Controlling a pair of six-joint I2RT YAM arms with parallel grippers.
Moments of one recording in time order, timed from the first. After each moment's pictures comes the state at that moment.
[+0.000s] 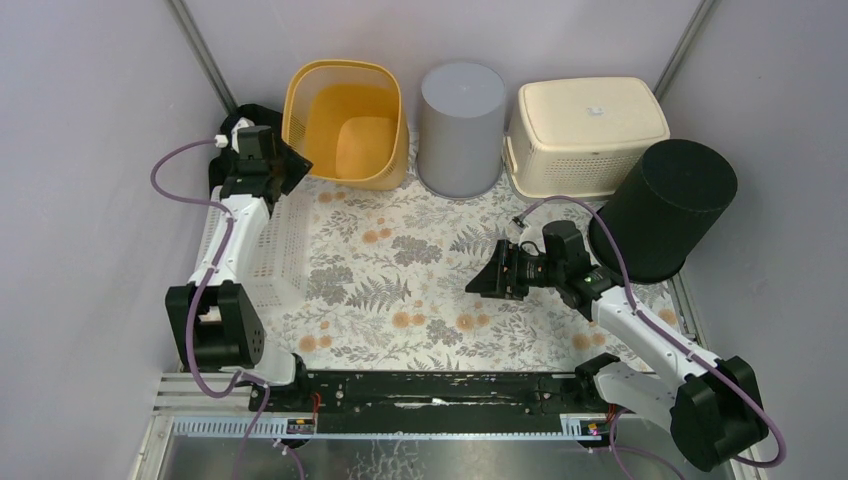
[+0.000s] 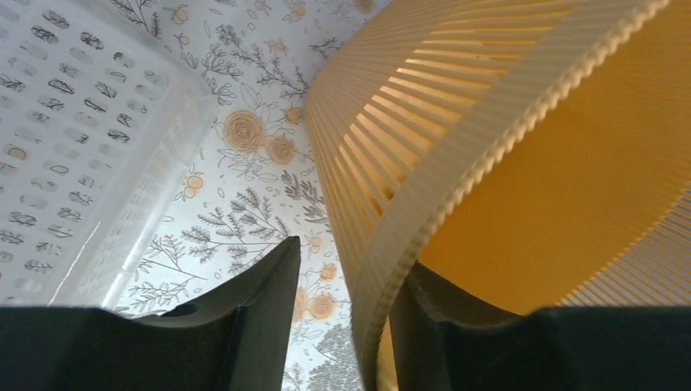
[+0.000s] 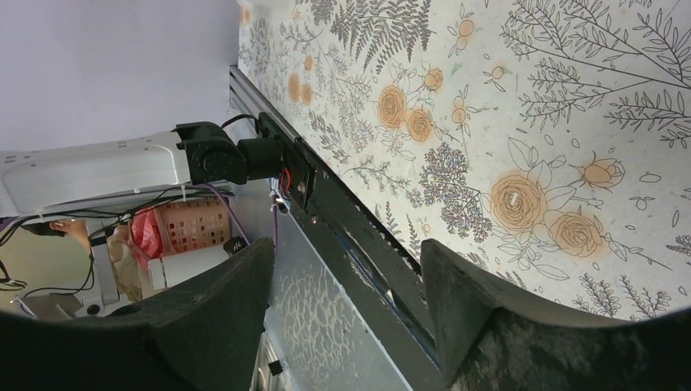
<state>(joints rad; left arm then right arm) 0.09 1.48 1.27 -0.36 0.02 -0.77 0.44 1.02 0.58 -0.19 -0.73 0.76</state>
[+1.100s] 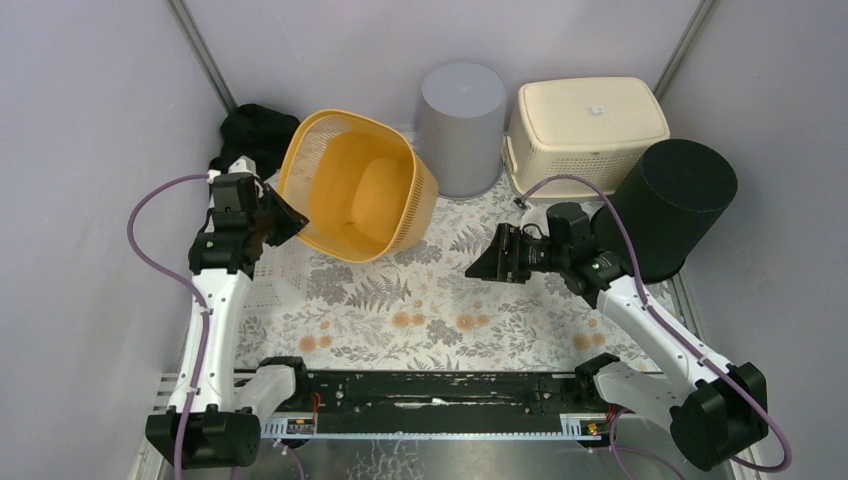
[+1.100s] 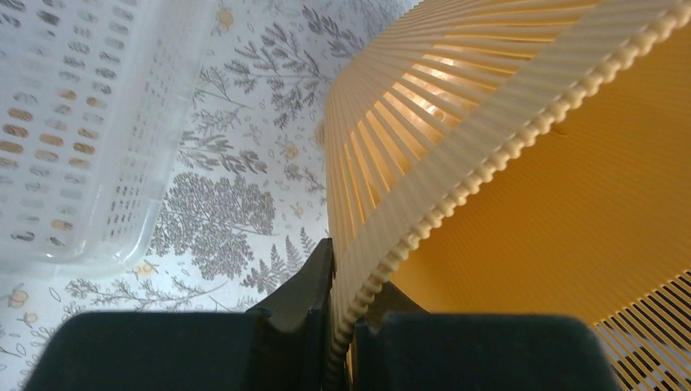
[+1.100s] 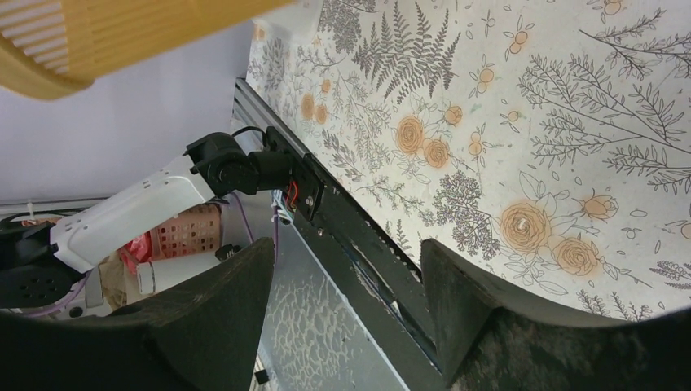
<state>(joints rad) 0.06 1.01 1.12 -0.75 0.15 -0.60 0.44 1.03 0.74 -0.31 -0.70 0.69</state>
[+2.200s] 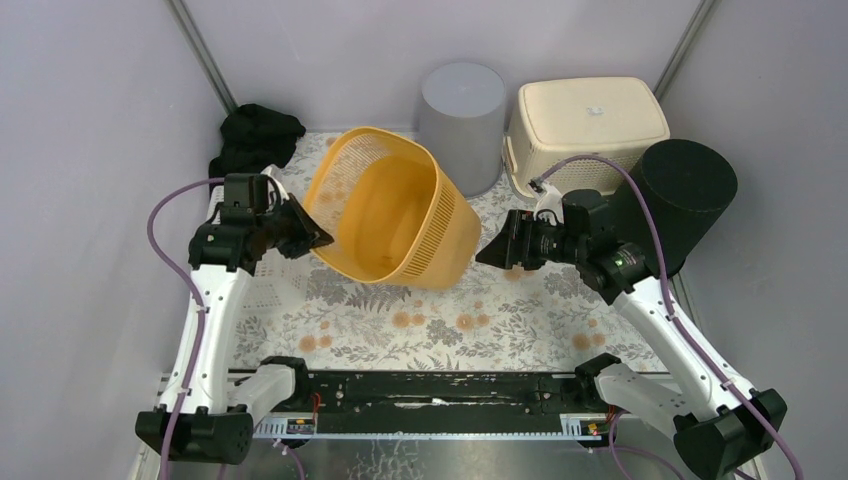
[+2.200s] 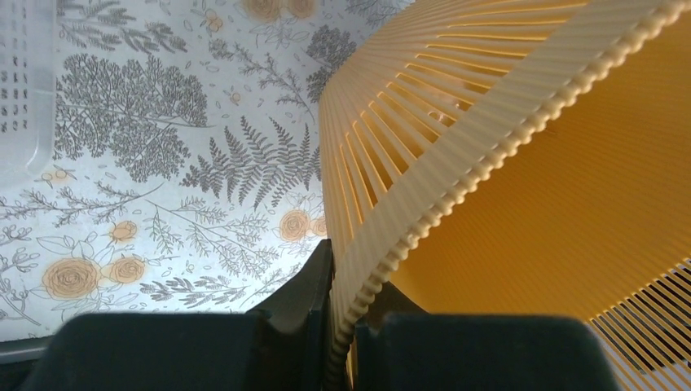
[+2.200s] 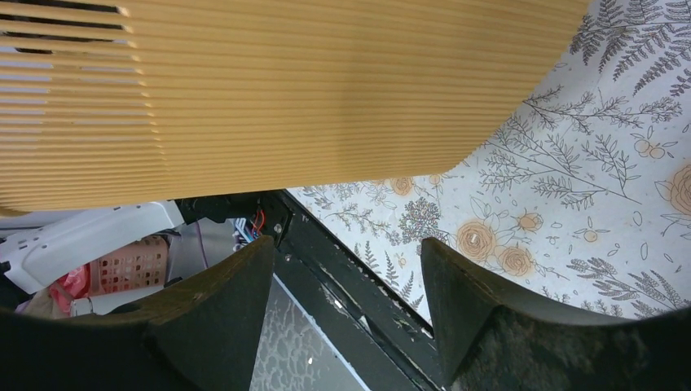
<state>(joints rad) -0.03 1.02 1.19 -1.00 0.35 -0.63 0.43 0.97 0.95 -0.54 -0.54 0.56</state>
